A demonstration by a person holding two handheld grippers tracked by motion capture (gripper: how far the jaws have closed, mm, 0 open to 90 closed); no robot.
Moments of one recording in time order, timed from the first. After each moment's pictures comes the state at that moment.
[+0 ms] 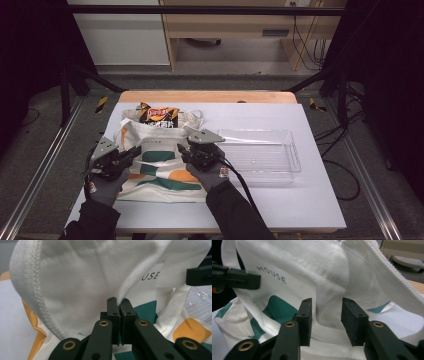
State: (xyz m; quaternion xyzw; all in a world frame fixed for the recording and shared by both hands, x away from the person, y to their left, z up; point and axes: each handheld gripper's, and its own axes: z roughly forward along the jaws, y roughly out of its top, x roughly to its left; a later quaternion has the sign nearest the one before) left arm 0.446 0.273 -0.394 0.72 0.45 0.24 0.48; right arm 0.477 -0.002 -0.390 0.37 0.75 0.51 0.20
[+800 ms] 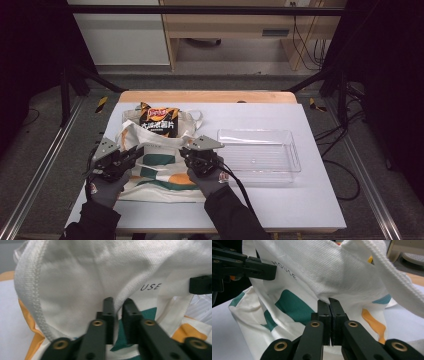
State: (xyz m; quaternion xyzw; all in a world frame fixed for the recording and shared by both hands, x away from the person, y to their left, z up) left arm 0.444 0.268 -0.393 0.72 0.44 0.24 0.47; right arm 0.461 -0.001 -0.394 0.35 0.77 0.51 0.18
